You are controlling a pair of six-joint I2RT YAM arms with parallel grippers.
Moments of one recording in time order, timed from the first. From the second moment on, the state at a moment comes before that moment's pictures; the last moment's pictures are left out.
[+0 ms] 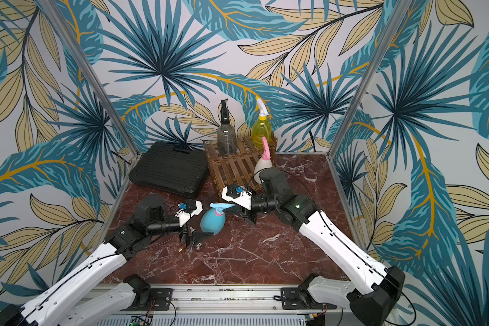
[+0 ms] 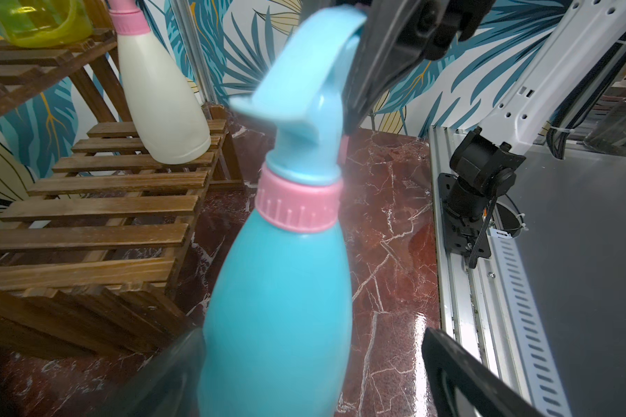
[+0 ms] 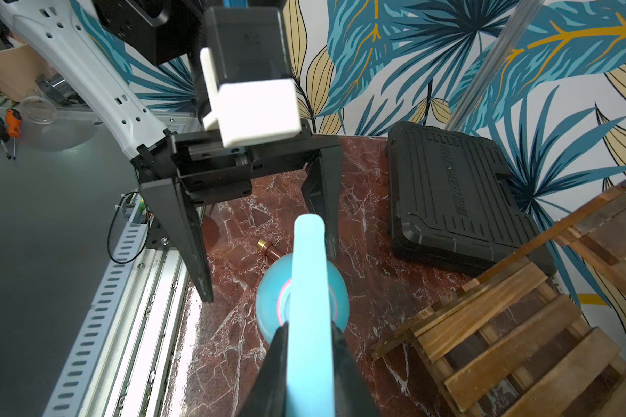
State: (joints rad) left arm -0.54 0.90 0.75 -0.30 0.70 0.28; right arm 0.78 1.21 1.25 -0.61 -0.66 -0.54
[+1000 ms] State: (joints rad) left arm -0.54 0.99 0.75 -0.30 0.85 0.26; right arm 0.69 1.26 1.37 -0.80 -0.89 -0.63
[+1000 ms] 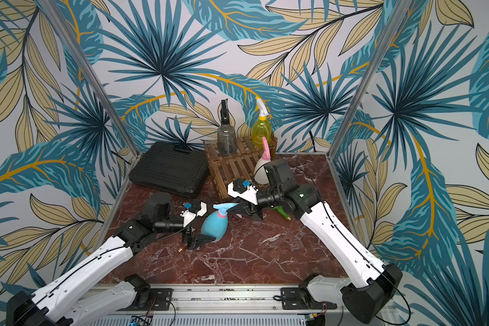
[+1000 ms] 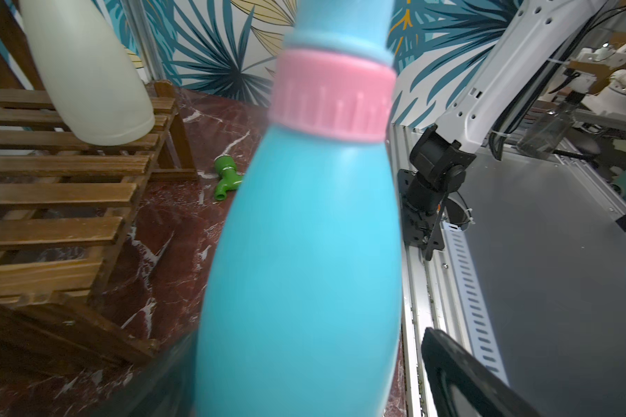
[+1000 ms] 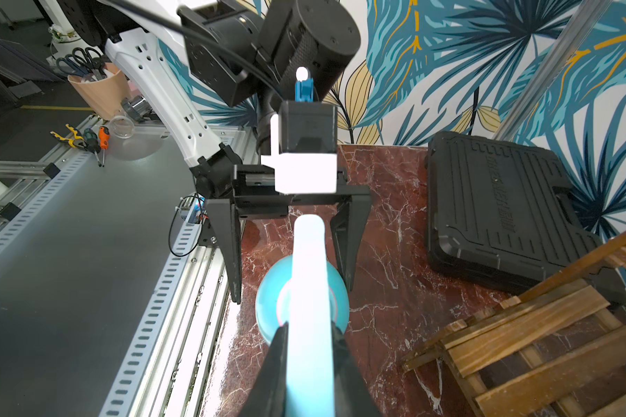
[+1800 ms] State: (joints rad) left arm -0.56 1.04 0.75 -0.24 0.90 0.19; right arm 0.63 1.29 1.37 -0.77 -1.06 -0.61
